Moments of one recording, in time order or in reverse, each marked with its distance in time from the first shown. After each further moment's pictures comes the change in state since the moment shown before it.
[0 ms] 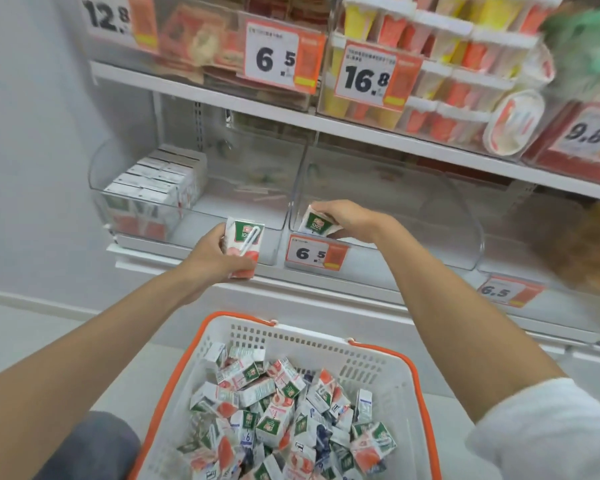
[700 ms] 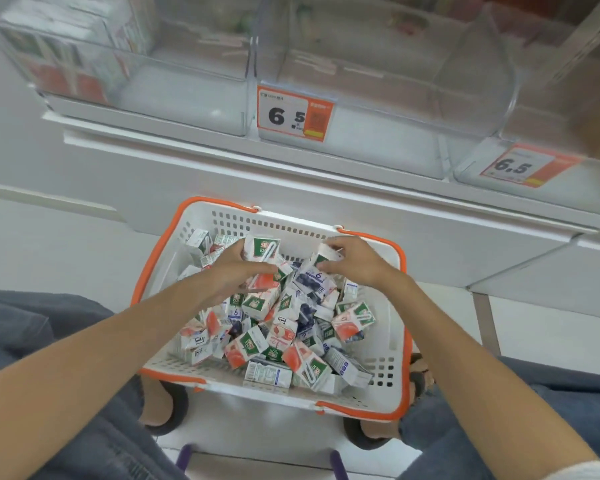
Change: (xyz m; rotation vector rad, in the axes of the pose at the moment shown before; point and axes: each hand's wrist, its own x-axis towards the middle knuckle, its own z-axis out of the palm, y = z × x) left_hand -0.071 -0.164 0.090 0.002 -0.197 -0.519; right_hand -0.110 0.218 0.121 -0.079 -0.055 0.066
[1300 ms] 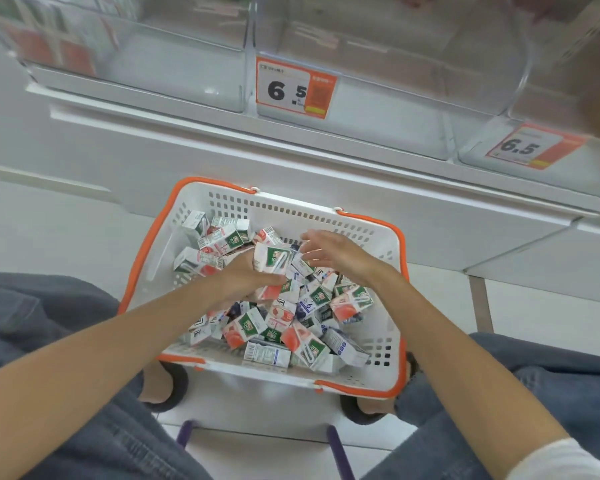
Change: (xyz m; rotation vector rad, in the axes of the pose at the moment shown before) left_hand 0.001 -0.039 0.016 0.163 -0.121 -0.054; right_hand 0.008 0.015 0.036 0.441 -0.232 0.109
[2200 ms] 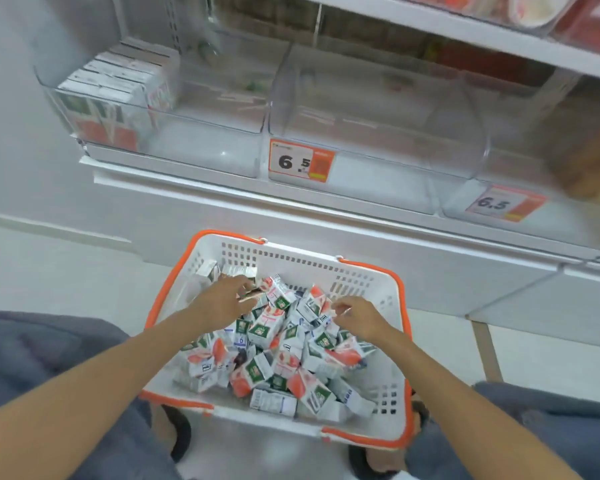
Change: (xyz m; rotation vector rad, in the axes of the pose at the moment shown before) left_hand -0.022 0.019 -0.053 0.815 0.261 0.269; right_hand -0.011 0.040 -0.009 -0.480 0.308 0.046
